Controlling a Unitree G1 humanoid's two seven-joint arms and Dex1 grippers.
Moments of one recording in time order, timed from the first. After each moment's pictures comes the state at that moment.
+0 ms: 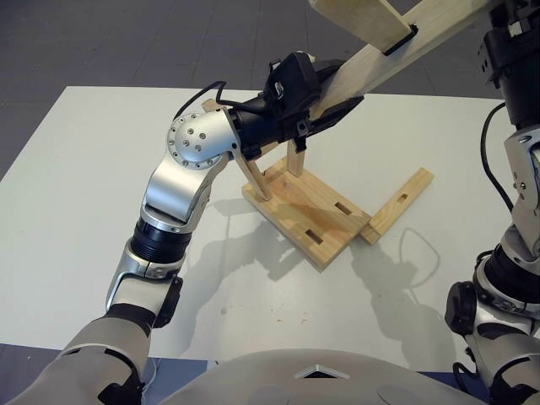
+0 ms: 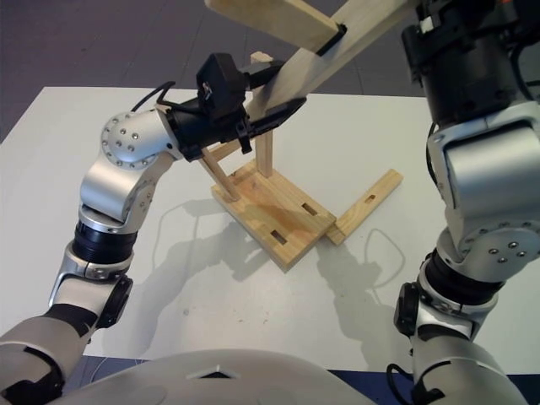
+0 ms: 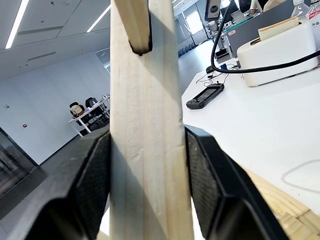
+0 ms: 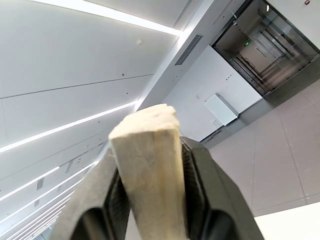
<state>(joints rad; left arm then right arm) -0.68 0.29 -0.24 -0.22 -0.21 0.30 -0.68 -0.53 -0.51 -0.27 -0.65 1.72 0.39 -0.64</state>
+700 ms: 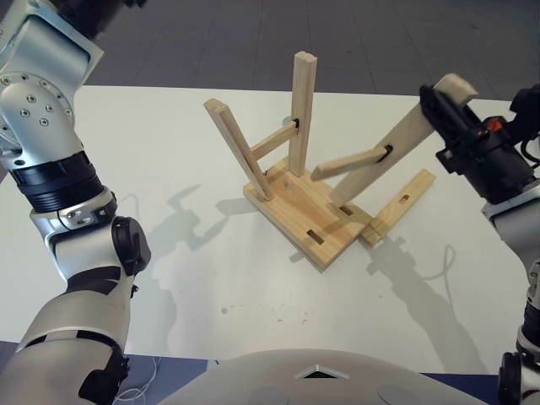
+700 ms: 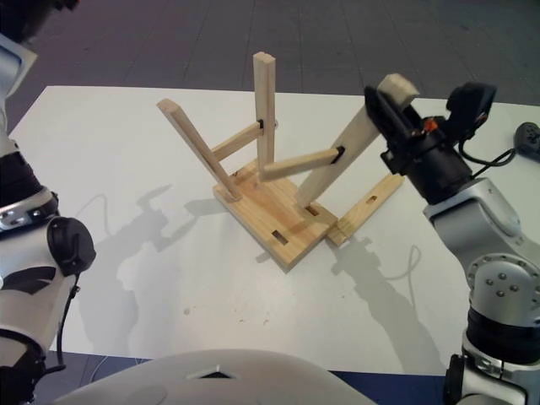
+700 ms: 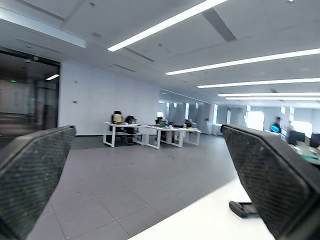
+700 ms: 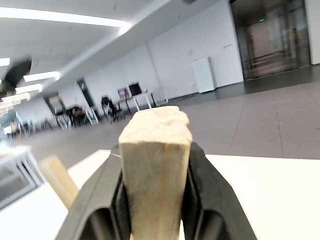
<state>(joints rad) -0.98 0.44 0.38 0.08 -0.77 0.69 -0.45 -0.06 -0.73 -0.31 -0.53 1.23 0.57 0.16</state>
